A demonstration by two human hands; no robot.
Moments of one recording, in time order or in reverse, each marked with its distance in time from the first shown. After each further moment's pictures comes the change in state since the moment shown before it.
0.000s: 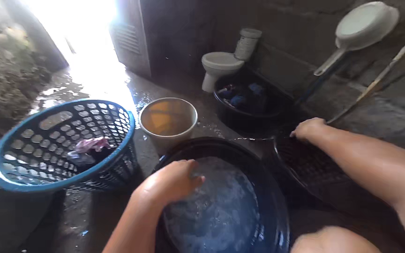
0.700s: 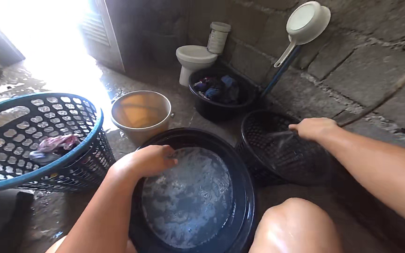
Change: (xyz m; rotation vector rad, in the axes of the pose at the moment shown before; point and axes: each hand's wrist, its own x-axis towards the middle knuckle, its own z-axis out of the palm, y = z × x) left_hand 0.023 0.016 0.013 0.153 -0.015 -0.017; right_hand -0.056 0.111 0.072 0.184 0.067 0.013
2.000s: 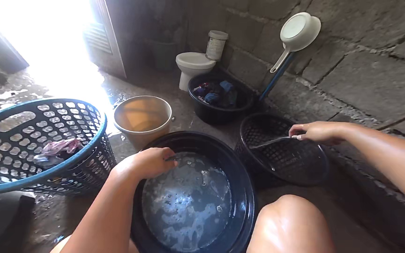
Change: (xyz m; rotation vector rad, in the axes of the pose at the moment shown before) left_hand -0.008 -0.003 -0.001 -0.012 0.015 0.008; right_hand -0.042 0.024 -0.023 0.285 -0.086 -0.229
